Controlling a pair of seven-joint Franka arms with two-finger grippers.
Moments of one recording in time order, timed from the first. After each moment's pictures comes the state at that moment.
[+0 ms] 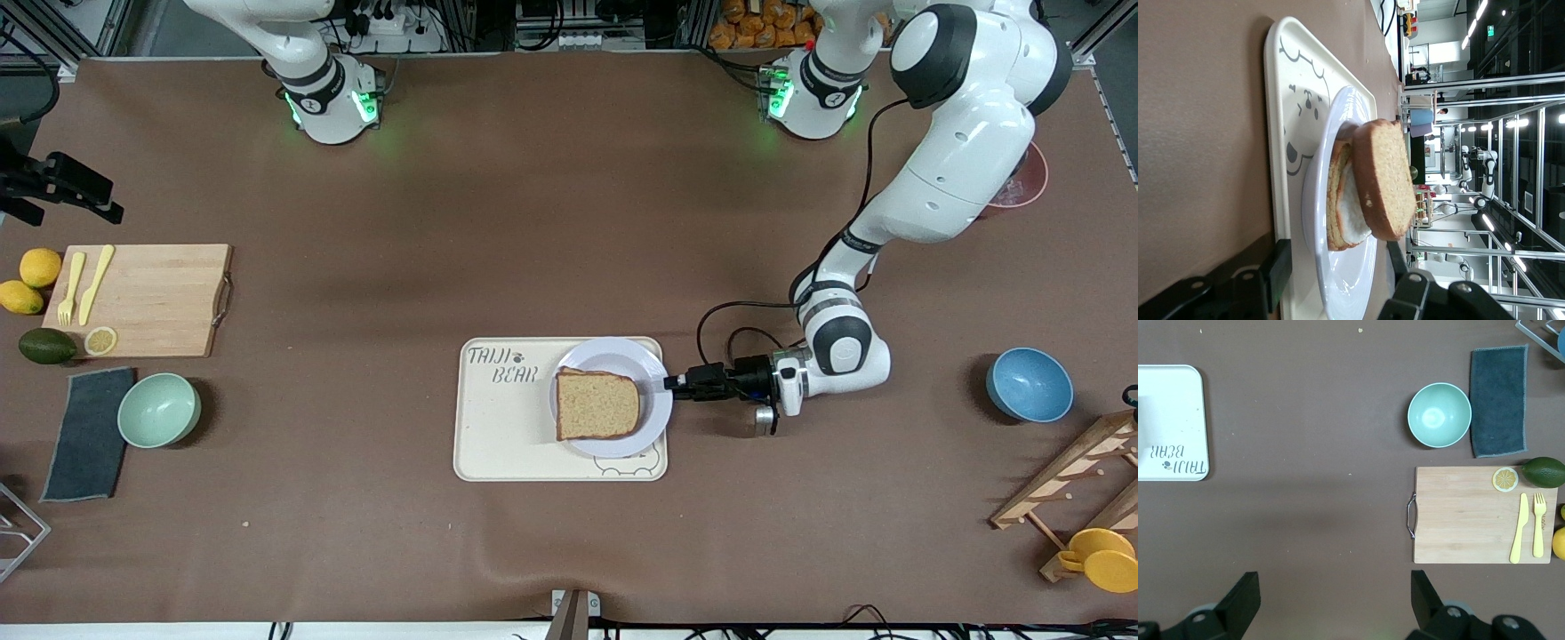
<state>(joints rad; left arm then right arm) 0.09 0.95 -0.35 -1.67 -1.45 2.11 1.05 -0.05 -0.06 -0.01 -1.58 0.02 1.51 -0.07</state>
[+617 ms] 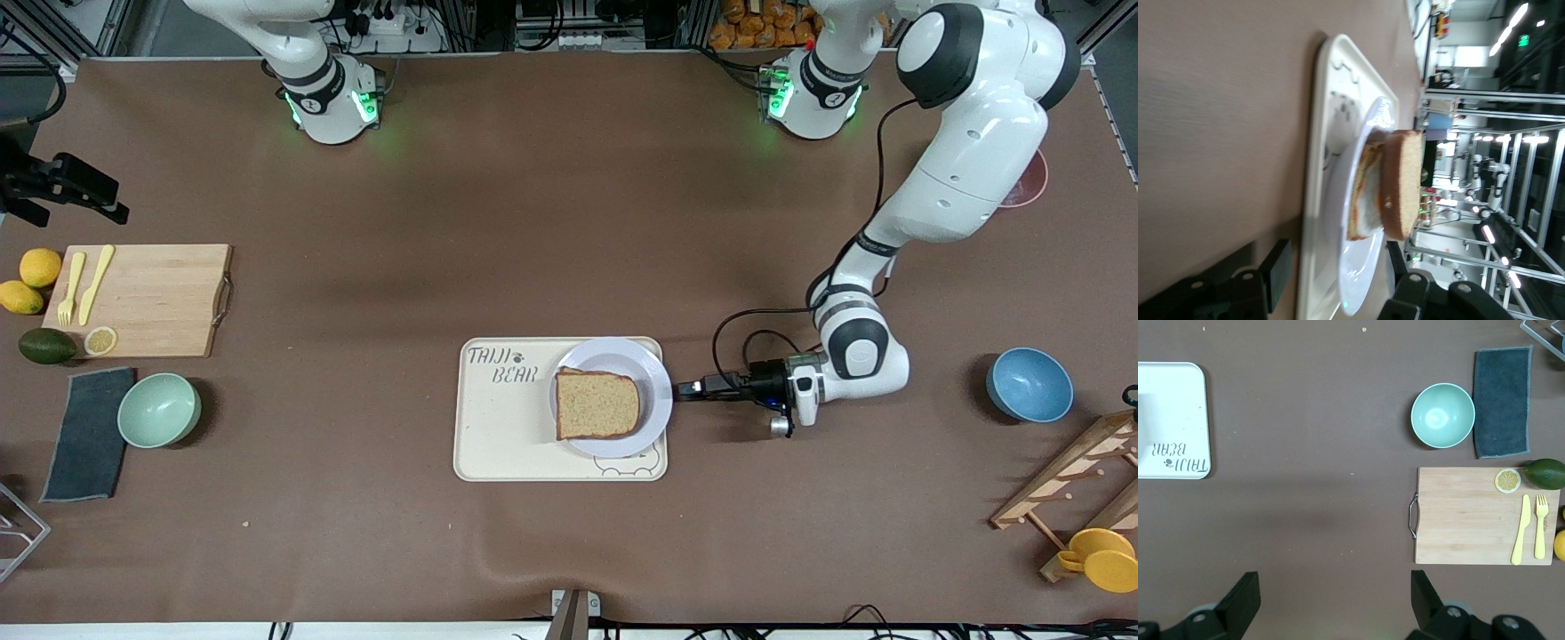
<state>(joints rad) 0.13 0.93 -0.33 -1.65 -1.31 2.10 0.82 -0.05 -0.05 -0.01 -1.58 0.02 1.51 -0.07</state>
